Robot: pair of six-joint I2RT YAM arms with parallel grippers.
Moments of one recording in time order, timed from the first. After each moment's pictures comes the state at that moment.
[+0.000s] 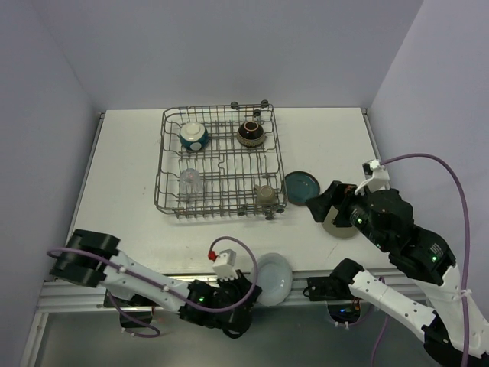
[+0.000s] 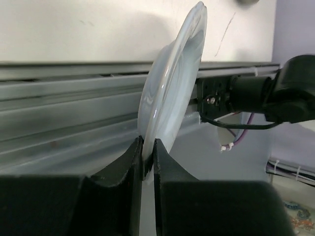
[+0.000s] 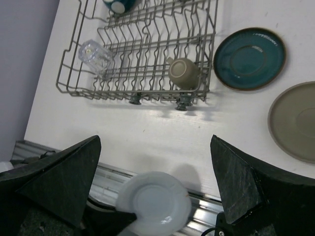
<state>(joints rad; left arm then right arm) -1.86 1.48 0.72 -0.18 -0.82 -1.83 0.70 0.55 1.13 -1.02 0.27 0.65</state>
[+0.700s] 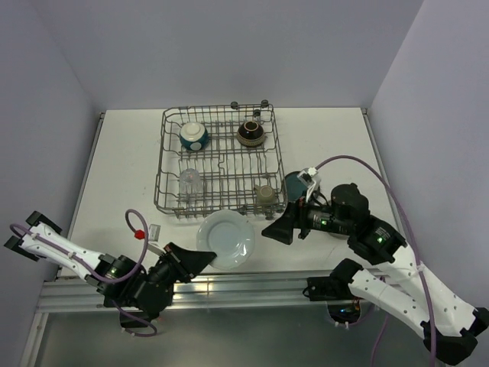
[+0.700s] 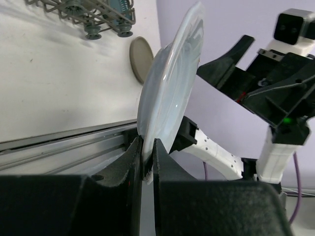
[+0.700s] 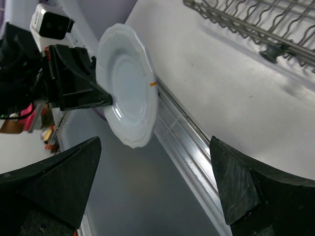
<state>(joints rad) -2.02 0.60 0.54 -0.58 -1.23 -1.84 0.70 0.60 0.79 -0.58 -0.43 0.62</state>
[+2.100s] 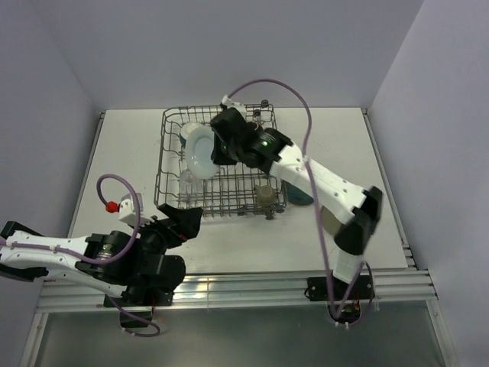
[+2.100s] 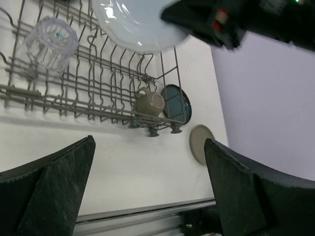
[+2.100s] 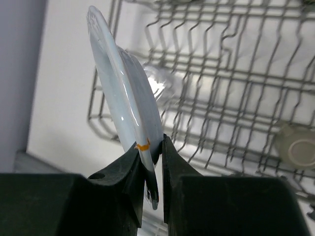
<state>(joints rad) -1.74 0.84 1.04 -1.31 -1.31 -1.91 0.91 1.72 1.83 -0.80 0.25 0.69</state>
